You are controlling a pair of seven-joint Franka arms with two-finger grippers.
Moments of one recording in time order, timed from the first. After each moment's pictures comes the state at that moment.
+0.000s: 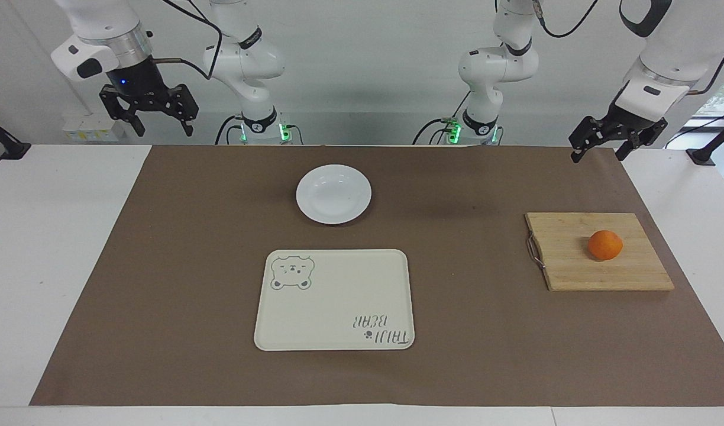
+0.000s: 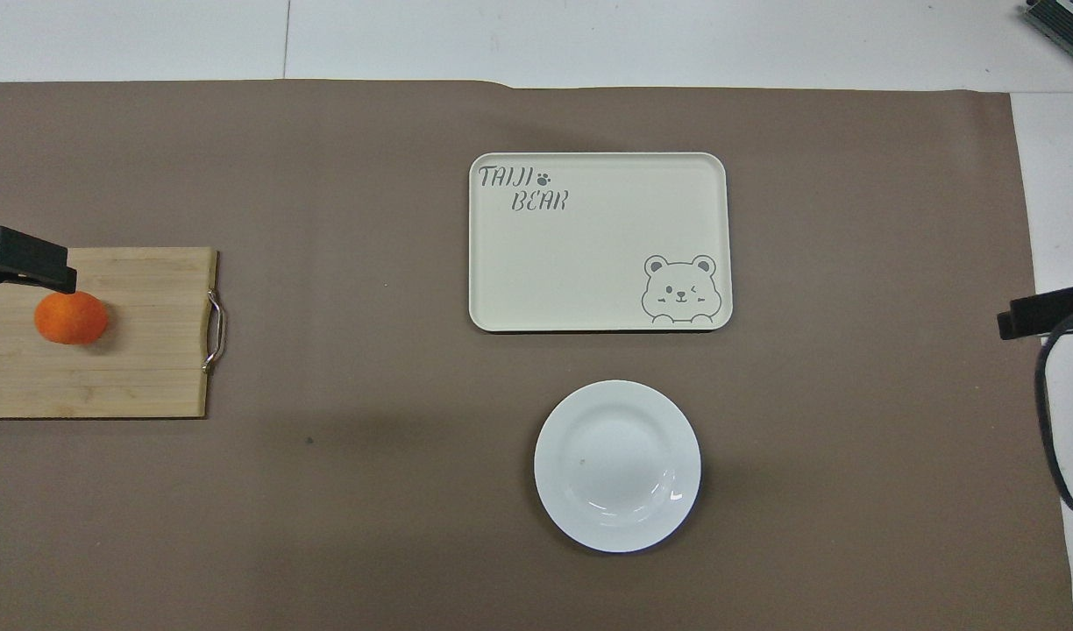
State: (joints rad) left arm 0.05 0.03 -0.09 -1.46 0.02 1.48 -0.02; right arm 0.04 -0.07 -0.07 -1.51 -0.03 1.42 -0.06
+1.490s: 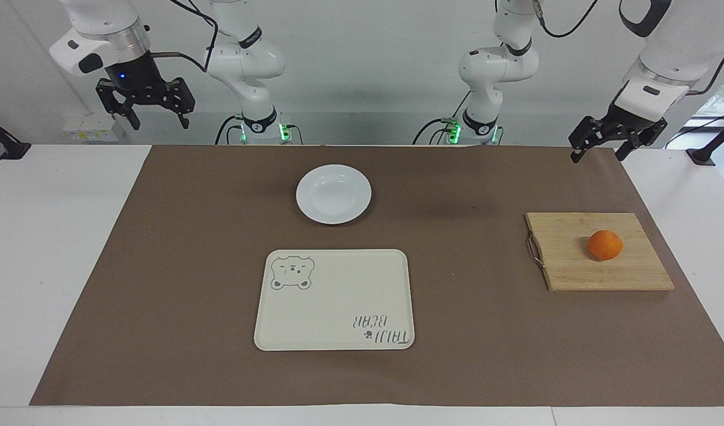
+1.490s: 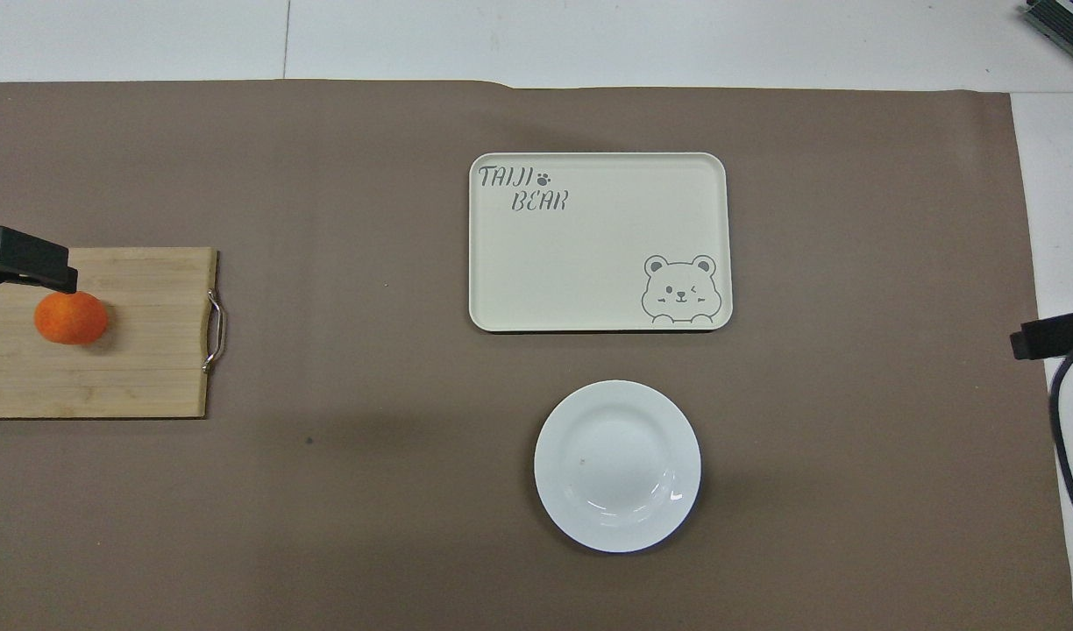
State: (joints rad) left arm 0.06 0.03 -0.09 -1.46 0.02 1.48 -0.01; right arm 0.05 -0.10 -0.08 -1.55 -0.06 1.42 -0.11
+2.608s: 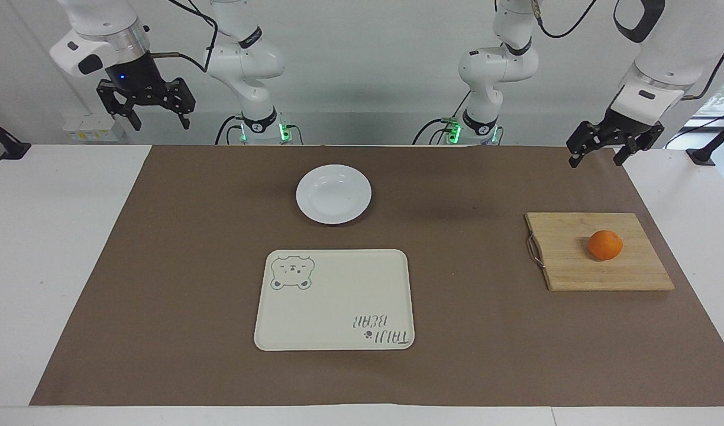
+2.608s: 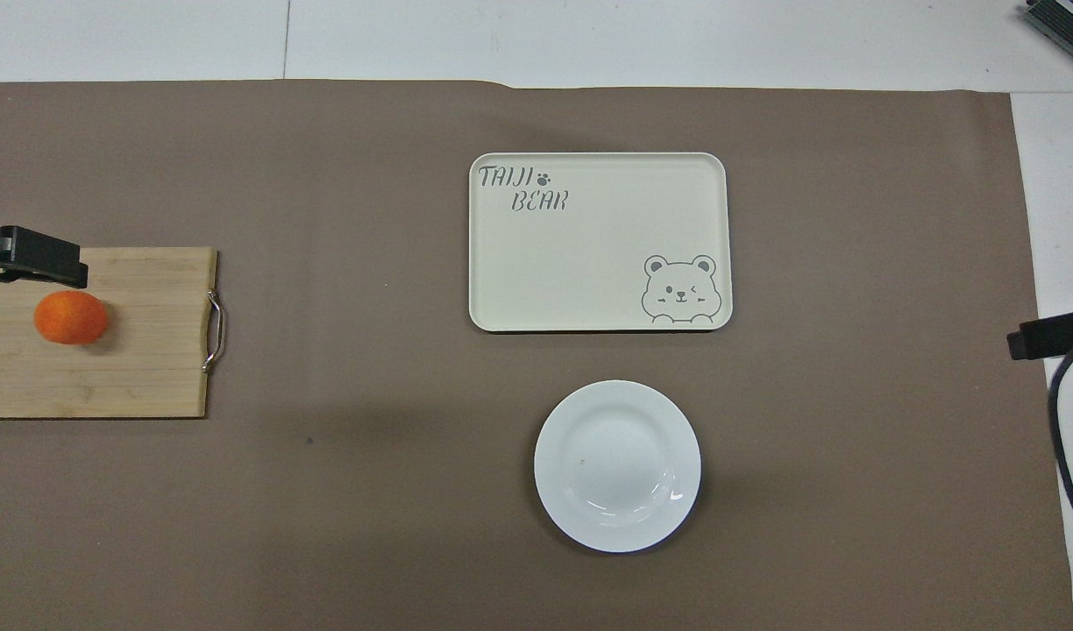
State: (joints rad) left arm 0.06 0.00 -0.10 -1.54 0.02 1.57 -0.01; right arm 0.05 -0.10 -0.08 -1.55 -0.04 1.42 -0.11
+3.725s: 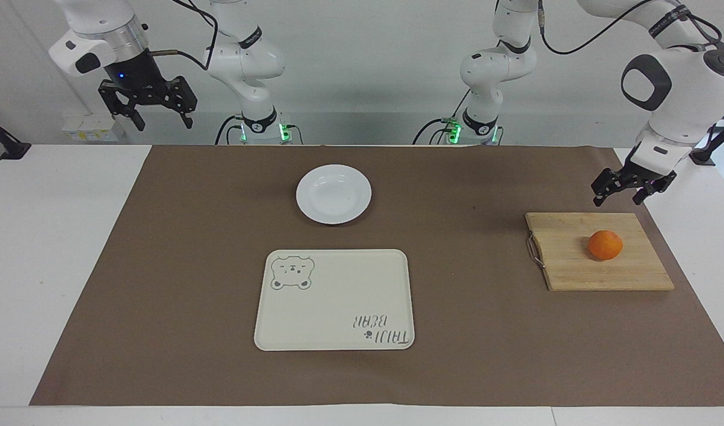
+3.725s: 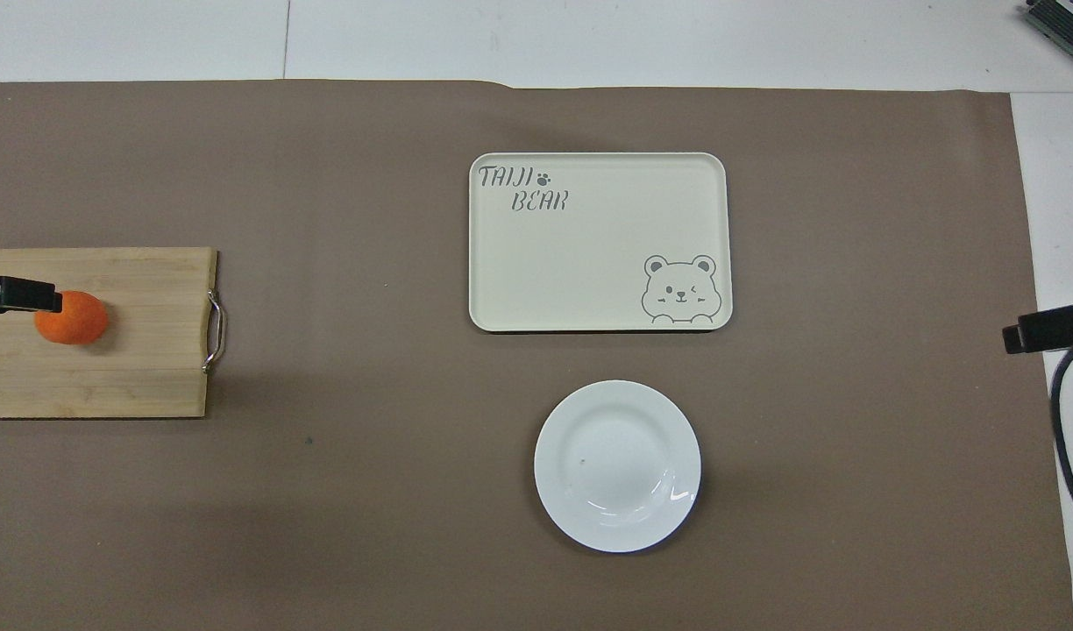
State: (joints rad) left arm 0.27 0.00 -0.08 -1.92 0.02 2.00 0.22; right arm 0.04 -0.08 -0.09 -1.53 0.00 1.42 -0.10
